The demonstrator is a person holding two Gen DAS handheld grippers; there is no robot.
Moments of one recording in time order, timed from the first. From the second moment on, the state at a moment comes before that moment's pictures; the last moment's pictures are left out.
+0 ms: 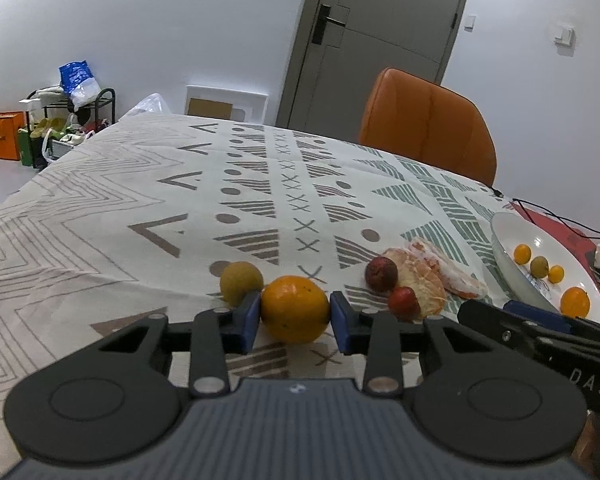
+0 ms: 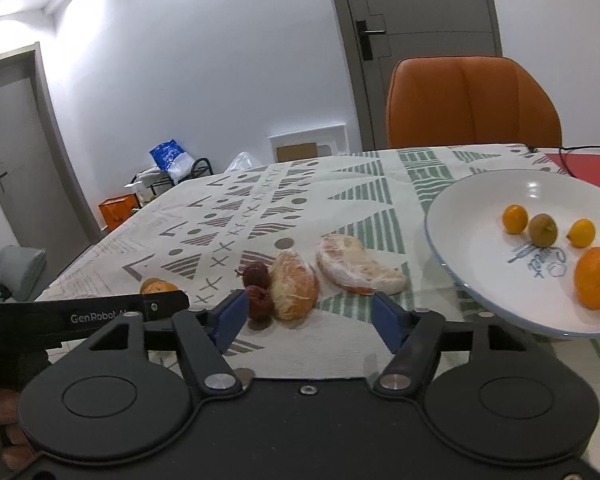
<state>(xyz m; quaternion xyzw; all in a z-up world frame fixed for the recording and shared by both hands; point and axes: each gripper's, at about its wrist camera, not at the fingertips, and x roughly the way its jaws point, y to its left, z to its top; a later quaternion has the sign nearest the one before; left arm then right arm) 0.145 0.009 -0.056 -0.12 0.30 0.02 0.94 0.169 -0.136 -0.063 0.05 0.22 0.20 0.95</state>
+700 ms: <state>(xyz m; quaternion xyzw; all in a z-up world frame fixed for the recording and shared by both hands) 0.127 0.043 -0.043 -0.14 0.28 0.04 0.95 0.180 -0.091 -0.062 0.02 0.23 0.23 0.94</state>
